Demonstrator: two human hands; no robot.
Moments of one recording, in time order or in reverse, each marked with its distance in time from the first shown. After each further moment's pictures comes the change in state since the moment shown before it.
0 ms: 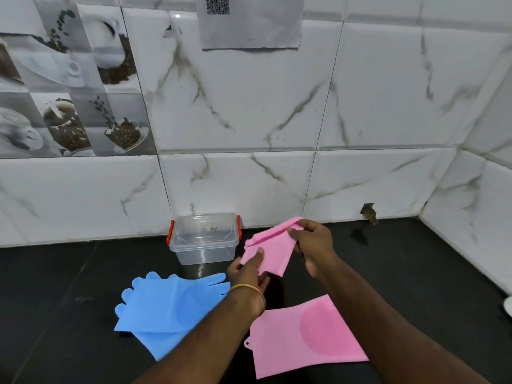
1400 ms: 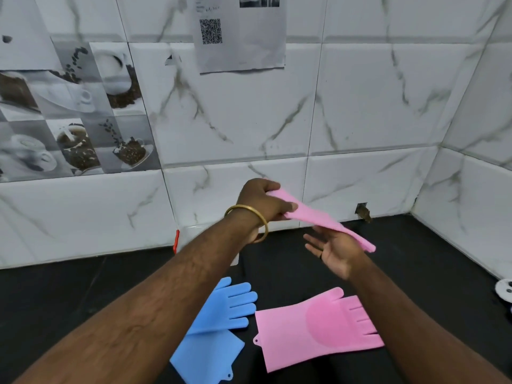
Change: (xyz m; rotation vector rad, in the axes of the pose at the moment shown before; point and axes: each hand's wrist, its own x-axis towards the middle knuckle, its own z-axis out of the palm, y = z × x) left_hand -0.096 0.110 0.089 0.885 -0.456 0.544; right_hand 0.003 -0.002 -0.061 0.397 -0.201 0.097
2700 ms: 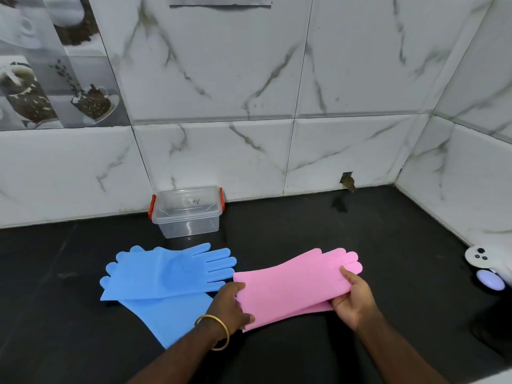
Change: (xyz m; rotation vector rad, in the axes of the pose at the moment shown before) left_hand -0.100 -0.262 0.006 0.595 -0.157 -0.342; right_hand -0.066 0.091 -0.142 0.268 0.363 0.182
